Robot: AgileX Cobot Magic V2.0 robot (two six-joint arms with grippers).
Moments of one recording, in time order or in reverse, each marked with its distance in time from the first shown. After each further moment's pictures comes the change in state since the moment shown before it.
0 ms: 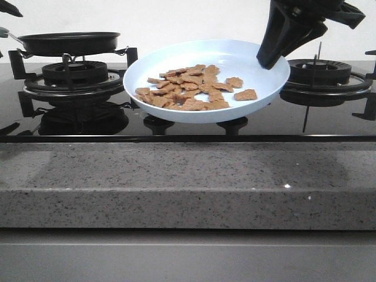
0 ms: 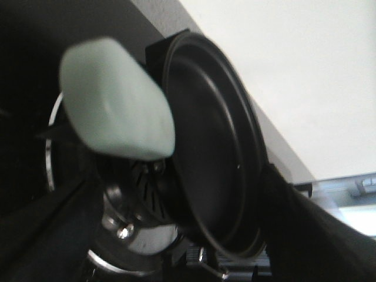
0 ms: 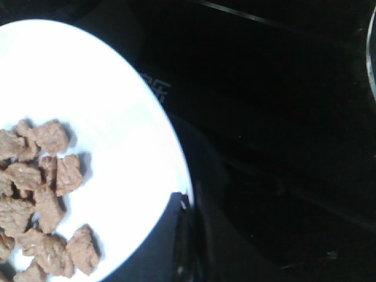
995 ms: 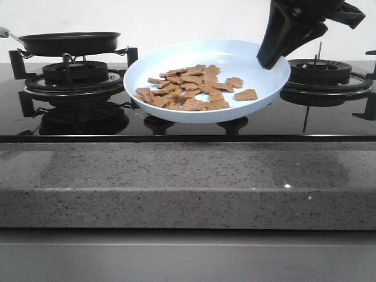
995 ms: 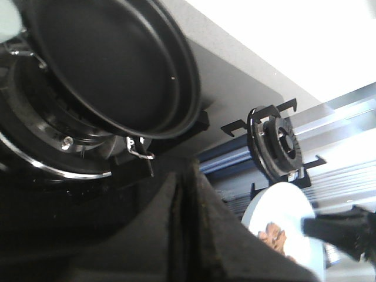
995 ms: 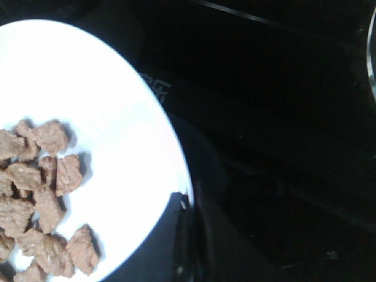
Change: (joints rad) left arm 0.000 -0.328 0.106 0.225 0.090 -0.028; right arm 0.000 0.000 0.000 0.000 0.000 -0.002
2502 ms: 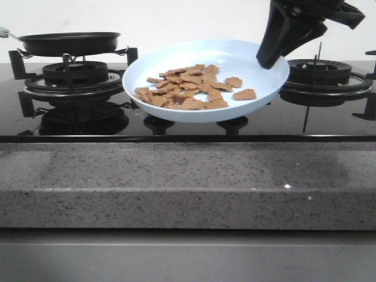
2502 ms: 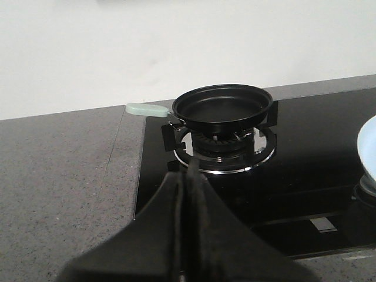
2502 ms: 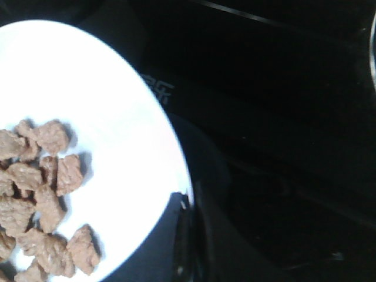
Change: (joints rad) left arm -0.289 -1.217 0.621 0.966 -0.568 -0.390; right arm 0.000 0.000 0.000 0.028 0.002 0.000
